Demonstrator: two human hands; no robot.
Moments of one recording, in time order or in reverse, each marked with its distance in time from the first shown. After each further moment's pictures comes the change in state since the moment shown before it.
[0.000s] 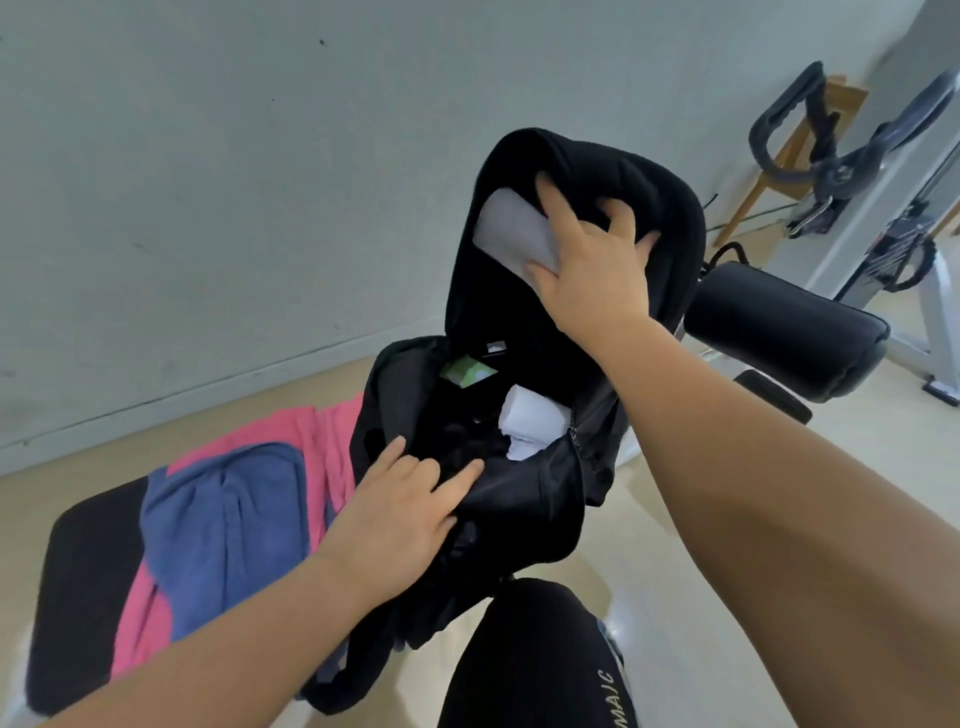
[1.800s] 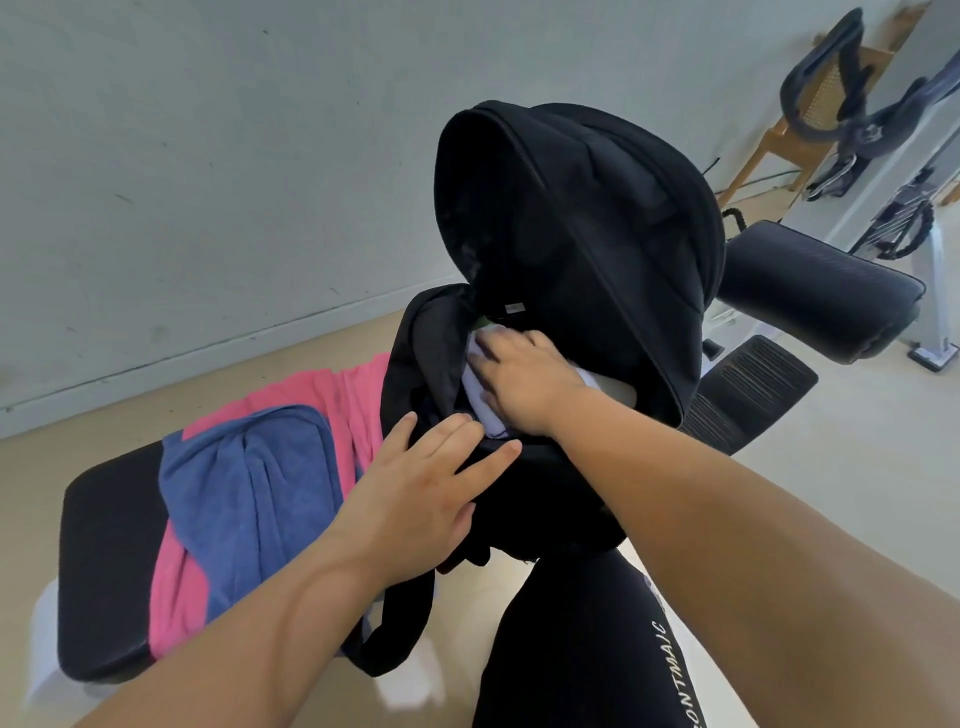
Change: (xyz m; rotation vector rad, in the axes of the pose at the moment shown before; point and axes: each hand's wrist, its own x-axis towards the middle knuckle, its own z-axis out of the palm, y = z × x) left_hand -0.025 -0.017 -0.005 -0.087 0.054 0.146; right_hand -0.087 -0.045 0.122 -0.349 -0.627 -0.413
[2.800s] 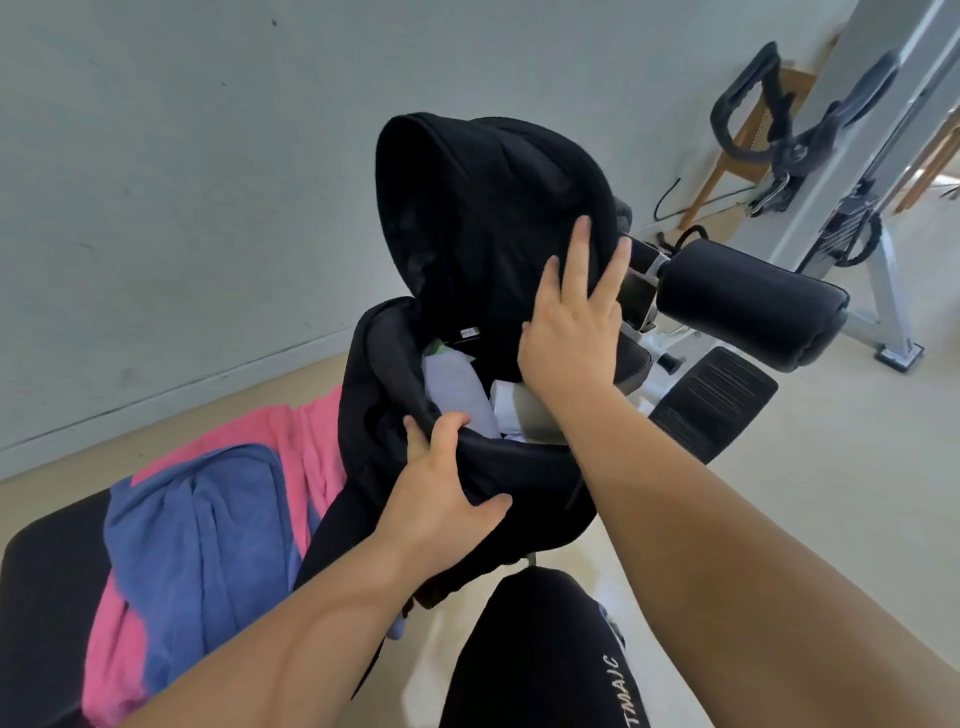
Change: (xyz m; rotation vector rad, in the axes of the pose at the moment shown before) left_hand 0.064 0.050 0.010 -0.788 -0.029 -0.621; right_hand -0.042 0.057 -0.056 0.080 0.520 0.746
